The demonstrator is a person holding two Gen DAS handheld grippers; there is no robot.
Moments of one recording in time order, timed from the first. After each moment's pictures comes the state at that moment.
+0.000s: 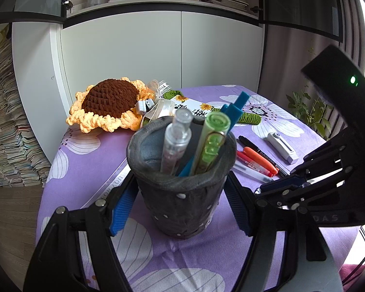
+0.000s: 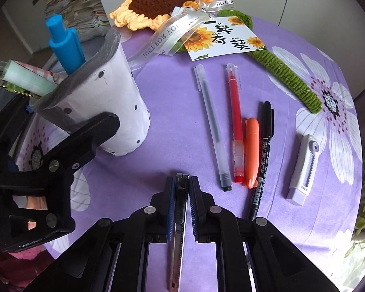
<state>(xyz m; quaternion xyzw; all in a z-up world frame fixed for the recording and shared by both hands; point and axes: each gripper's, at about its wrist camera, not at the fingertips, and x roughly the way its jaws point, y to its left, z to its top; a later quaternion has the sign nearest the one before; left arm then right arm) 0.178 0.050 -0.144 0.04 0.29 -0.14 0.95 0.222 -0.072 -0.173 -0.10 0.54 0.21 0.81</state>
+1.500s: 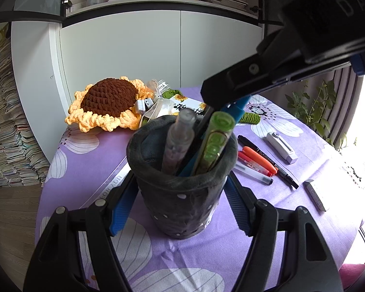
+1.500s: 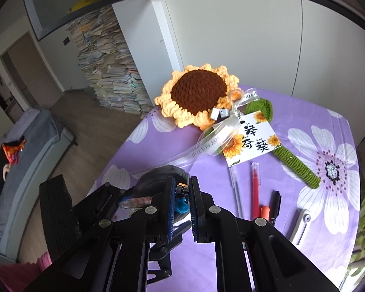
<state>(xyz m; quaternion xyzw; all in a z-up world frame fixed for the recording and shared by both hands) 0.177 0.049 -0.144 0.04 0.29 -0.15 0.95 0.234 -0.050 -0.070 -0.03 0.42 0.29 0.86</state>
